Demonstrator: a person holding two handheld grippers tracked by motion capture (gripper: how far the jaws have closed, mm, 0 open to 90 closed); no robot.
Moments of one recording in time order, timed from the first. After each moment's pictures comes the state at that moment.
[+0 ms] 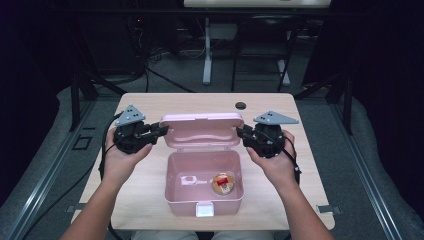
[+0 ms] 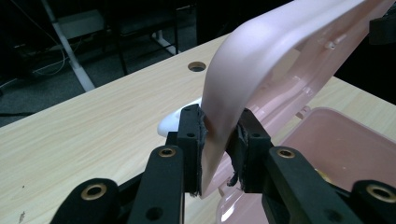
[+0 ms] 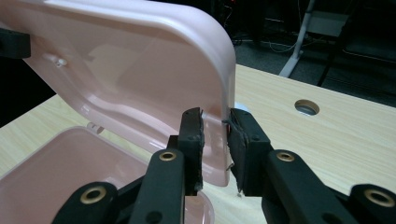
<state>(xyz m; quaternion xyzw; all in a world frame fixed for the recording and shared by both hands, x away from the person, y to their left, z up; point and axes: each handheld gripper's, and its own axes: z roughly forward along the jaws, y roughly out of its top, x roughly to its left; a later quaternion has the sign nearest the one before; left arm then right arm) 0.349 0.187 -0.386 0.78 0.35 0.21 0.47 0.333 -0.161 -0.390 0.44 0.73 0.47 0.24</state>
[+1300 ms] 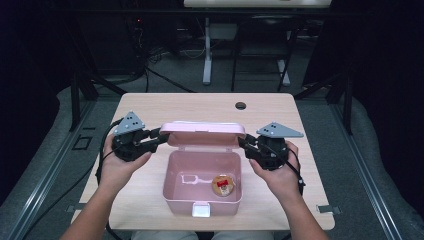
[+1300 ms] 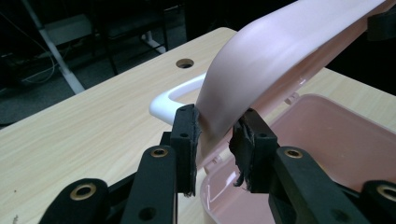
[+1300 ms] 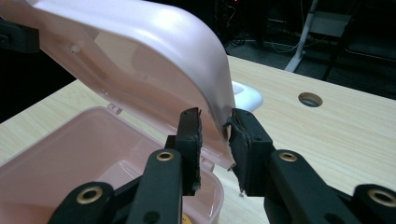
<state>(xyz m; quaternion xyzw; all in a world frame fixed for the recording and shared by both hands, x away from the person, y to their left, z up) 0.333 0.190 -0.389 0.79 0.32 0.21 0.48 0.306 -0.165 -0.397 0.43 0.73 0.47 0.24</state>
